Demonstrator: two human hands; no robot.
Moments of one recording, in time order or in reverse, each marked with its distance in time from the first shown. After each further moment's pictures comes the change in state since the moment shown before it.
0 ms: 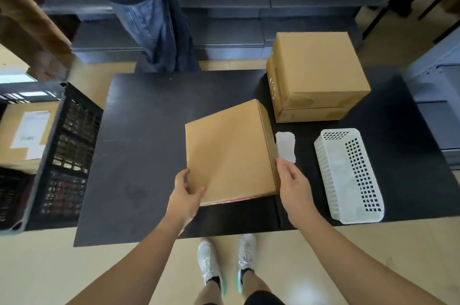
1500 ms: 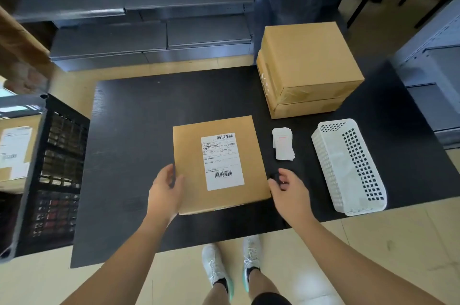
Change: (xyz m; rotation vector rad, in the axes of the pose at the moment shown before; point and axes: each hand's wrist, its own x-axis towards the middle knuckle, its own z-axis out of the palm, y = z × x) left_hand 0.030 0.012 -0.035 0.125 0.131 0.129; right_hand 0.018 0.050 0.012 -0.356 0.109 -0.036
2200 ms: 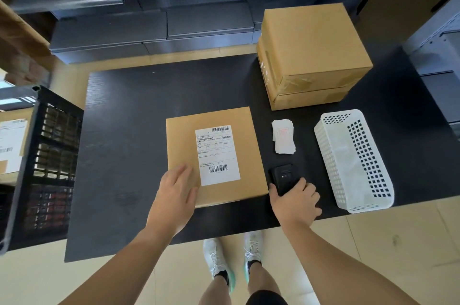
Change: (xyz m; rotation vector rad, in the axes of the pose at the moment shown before) left_hand -0.012 -0.031 0.028 0.581 -0.080 0.477; right_hand 0.019 0.055 0.036 -0.604 0.205 0.270
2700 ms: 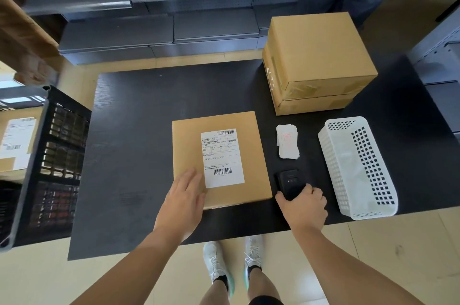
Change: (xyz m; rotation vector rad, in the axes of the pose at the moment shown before) left_hand -0.005 0.005 0.005 0.043 -0.021 0.072; right_hand 0.010 0.012 -0.008 0.014 -0.001 -0.064
